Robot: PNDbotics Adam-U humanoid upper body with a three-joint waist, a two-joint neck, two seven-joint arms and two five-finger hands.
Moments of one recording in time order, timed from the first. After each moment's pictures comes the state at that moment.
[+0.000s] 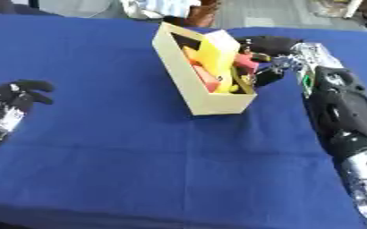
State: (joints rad) left arm -0.12 0.36 -0.03 -1.89 -0.17 -0.10 -0.31; right arm -1.07 -0.32 -0.04 -0.60 1.23 -0.86 0.23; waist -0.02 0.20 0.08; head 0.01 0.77
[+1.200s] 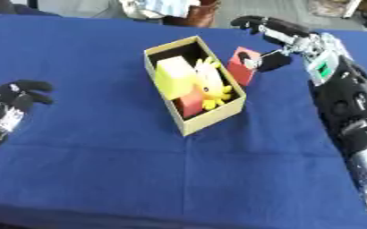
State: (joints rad) left arm -0.12 0.36 -0.03 -1.89 -0.17 -0.10 -0.31; right arm -1.09 -0.36 -0.06 -0.61 0.82 -0.70 0.42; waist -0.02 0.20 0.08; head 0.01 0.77
